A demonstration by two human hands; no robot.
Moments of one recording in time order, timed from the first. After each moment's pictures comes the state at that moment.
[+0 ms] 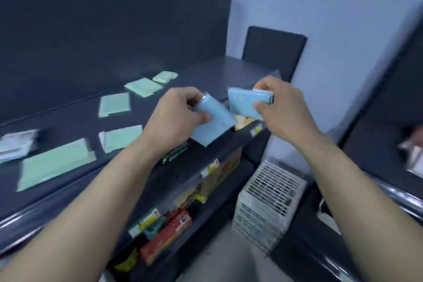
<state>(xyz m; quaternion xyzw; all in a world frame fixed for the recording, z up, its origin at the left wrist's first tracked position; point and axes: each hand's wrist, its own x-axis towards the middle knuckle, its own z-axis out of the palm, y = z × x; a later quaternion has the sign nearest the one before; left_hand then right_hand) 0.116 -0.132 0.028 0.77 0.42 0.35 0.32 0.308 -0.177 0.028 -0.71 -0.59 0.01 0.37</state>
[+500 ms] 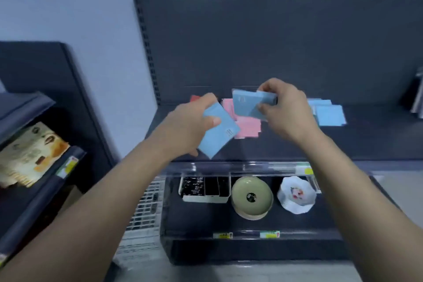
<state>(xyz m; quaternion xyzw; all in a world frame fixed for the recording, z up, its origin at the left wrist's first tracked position) 0.537 -0.325 0.019 0.92 0.07 0.10 0.37 0.642 -0.488 0.021 -0.89 -0.26 -0.11 0.37</state>
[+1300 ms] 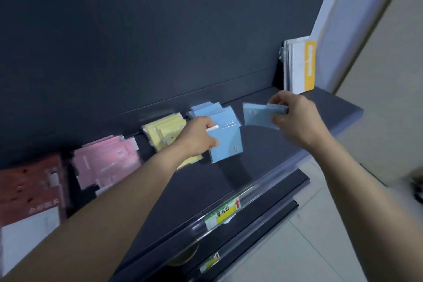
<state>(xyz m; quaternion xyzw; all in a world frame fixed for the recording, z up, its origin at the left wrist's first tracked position) 0.881 -0.501 -0.069 0.90 -0.09 -0.10 0.42 0.829 -0.699 -0.006 -0.94 0.04 -0.15 0.31</state>
